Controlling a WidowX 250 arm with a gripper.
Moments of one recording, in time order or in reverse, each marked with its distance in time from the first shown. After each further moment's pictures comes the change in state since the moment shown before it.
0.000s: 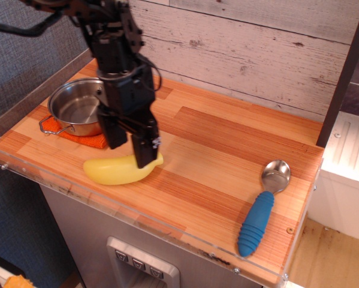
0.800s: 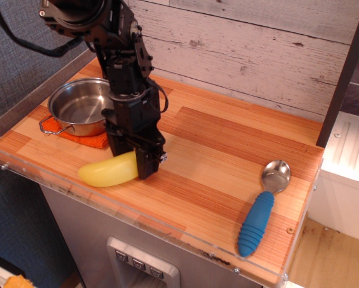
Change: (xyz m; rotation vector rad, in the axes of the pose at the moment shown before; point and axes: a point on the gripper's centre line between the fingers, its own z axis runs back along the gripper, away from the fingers) arm 0.006 -0.004 -0.035 -0.006 0.058 0.038
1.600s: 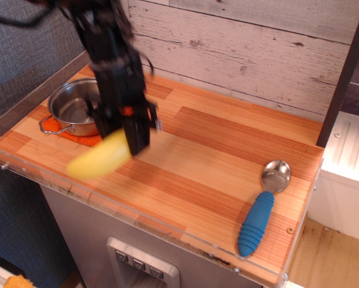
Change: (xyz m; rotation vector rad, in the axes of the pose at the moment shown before) arm -0.005 0.007 0.056 -0.105 -0.031 0.237
